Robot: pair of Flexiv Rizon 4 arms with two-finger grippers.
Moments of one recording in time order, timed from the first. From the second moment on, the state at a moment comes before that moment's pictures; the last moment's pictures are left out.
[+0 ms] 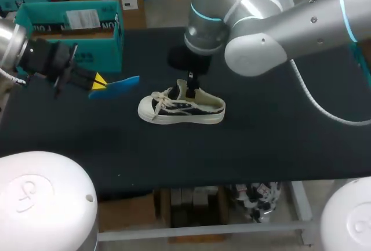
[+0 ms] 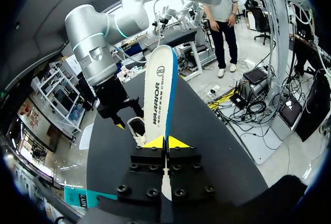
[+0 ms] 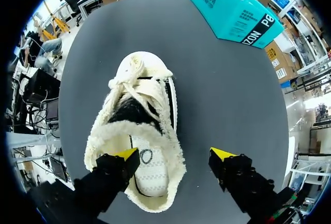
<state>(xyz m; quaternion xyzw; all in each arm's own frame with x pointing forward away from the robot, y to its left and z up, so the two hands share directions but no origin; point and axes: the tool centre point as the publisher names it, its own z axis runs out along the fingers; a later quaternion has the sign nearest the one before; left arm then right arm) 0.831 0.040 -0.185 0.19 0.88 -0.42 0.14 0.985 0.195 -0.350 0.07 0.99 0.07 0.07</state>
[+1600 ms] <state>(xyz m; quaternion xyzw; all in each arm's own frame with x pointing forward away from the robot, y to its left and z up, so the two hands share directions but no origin) 0.846 0.023 -0.179 0.23 0.87 -0.41 0.14 0.965 0.170 -0.317 0.47 0.88 0.06 -0.04</state>
